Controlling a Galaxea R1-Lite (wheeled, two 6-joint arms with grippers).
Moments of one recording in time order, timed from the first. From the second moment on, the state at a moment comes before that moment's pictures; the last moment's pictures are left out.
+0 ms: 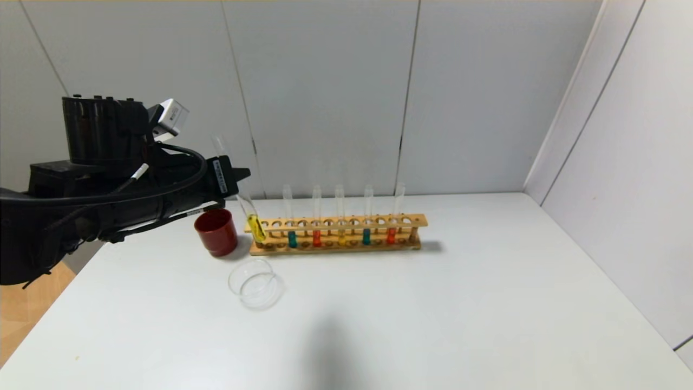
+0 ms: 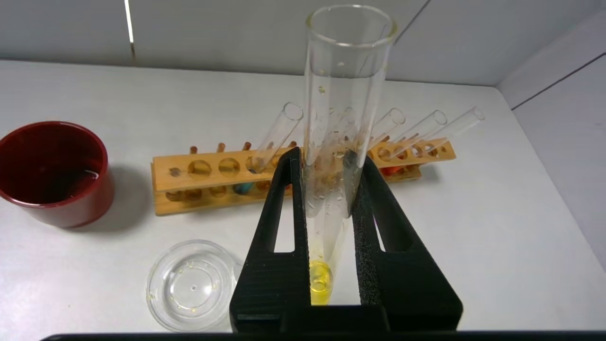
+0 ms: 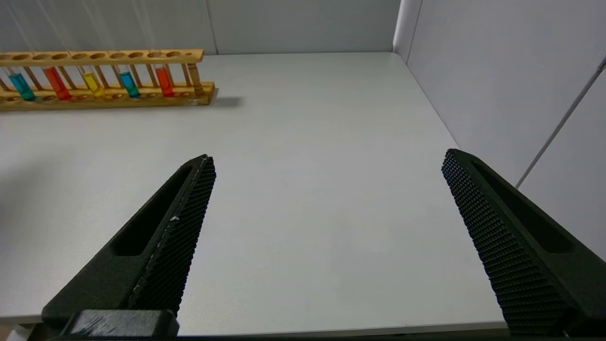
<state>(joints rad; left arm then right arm) -0.31 1.59 -0.94 -0.41 -0.08 -0.38 0.00 0.00 0.00 0.00 -0.01 0.01</state>
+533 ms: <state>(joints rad) -0.41 1.57 -0.89 -0.41 0.09 -0.52 0.00 0.00 0.00 0.00 -0.01 0.01</state>
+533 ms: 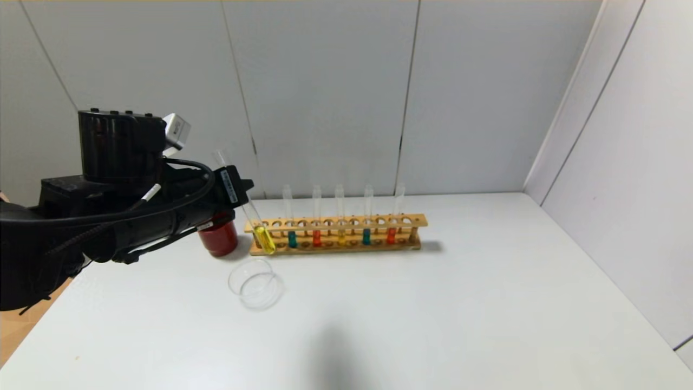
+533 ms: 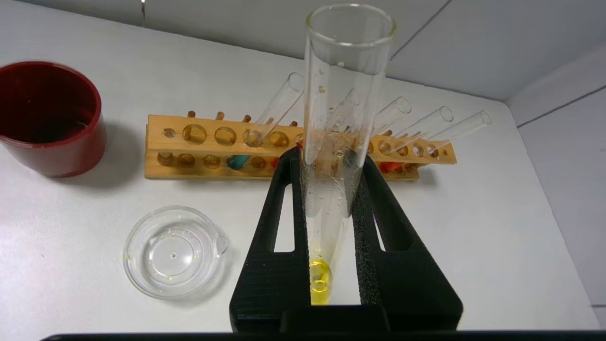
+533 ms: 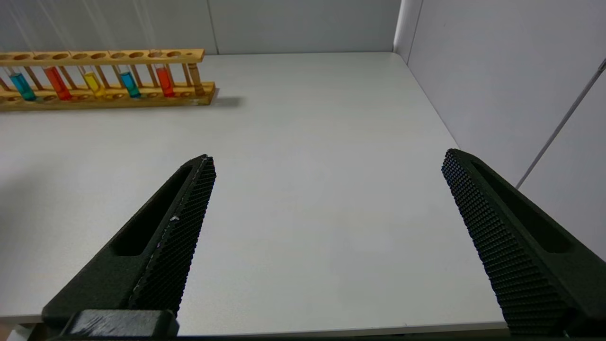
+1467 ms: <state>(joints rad) -0.47 1.58 -0.85 -0.41 0.18 -0.75 0.00 0.00 0.00 0.00 -0.01 0.01</state>
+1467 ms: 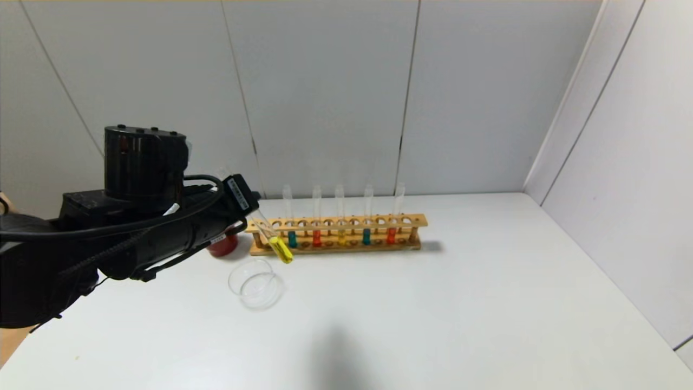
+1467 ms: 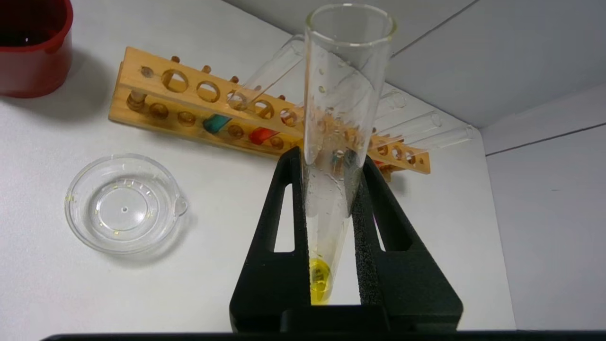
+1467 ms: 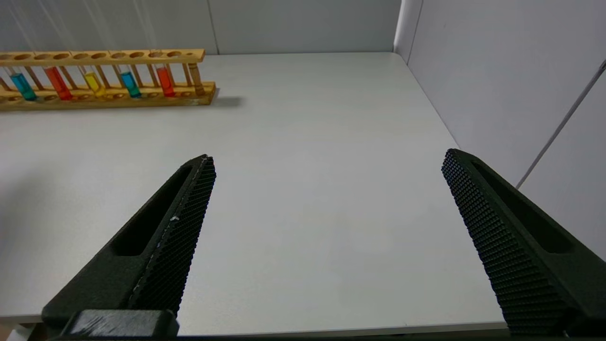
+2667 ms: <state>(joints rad) -0.53 1.65 -0.82 -0.39 0.26 -0.89 0.00 0.00 0.00 0.00 -0.01 0.01</state>
